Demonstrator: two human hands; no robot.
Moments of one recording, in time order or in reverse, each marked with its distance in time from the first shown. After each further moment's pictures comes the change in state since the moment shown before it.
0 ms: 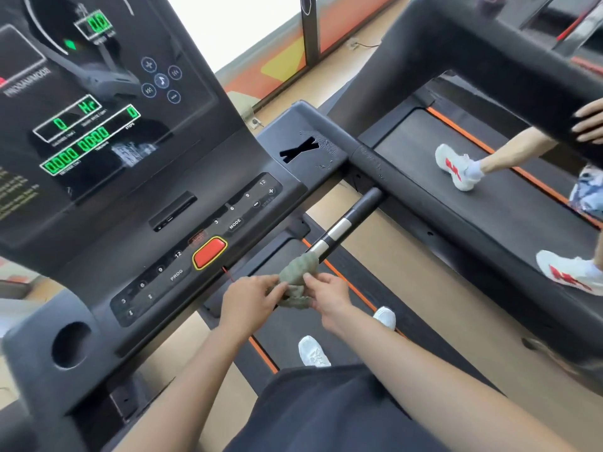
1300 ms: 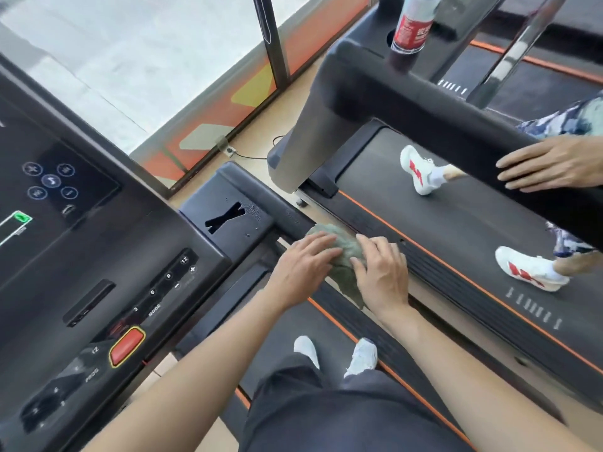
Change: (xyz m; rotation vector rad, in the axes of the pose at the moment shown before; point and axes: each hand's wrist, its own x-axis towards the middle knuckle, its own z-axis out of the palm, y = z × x) left_hand 0.206 0.213 0.044 0.006 0.240 0.815; right_hand 0.074 -0.200 -0.191 -1.199 0.573 -0.993
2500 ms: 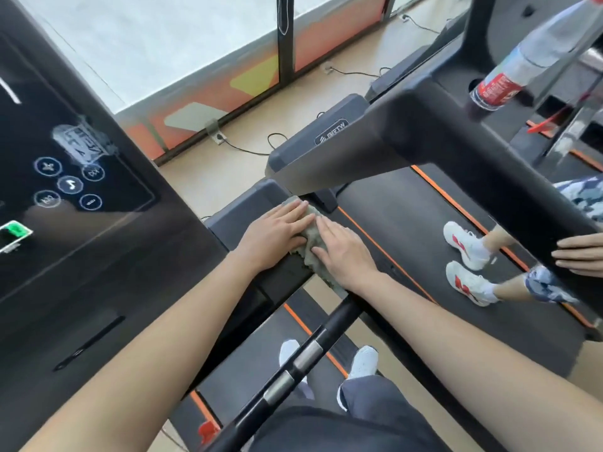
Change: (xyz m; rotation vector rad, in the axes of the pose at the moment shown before) left_hand 0.027 -0.197 -0.069 0.055 -0.159 -0.124; right_hand 0.137 -0.132 0.093 -0.166 -0.467 -0.383
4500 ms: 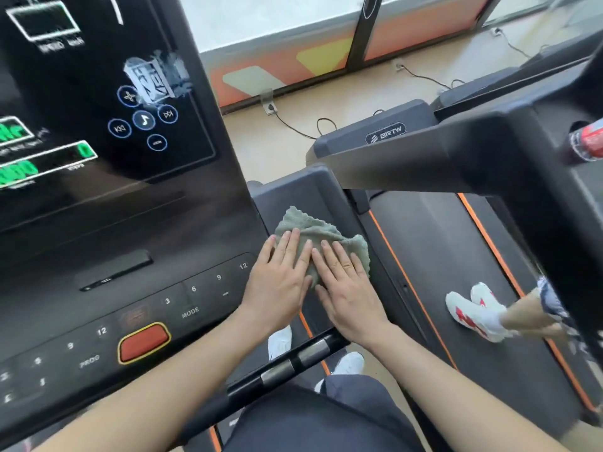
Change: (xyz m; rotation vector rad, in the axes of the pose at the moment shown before) left_hand -0.105 0.073 0.003 0.193 -0.140 -0.455; right_hand -0.044 -0.037 0.026 -0.102 -0.111 -0.331
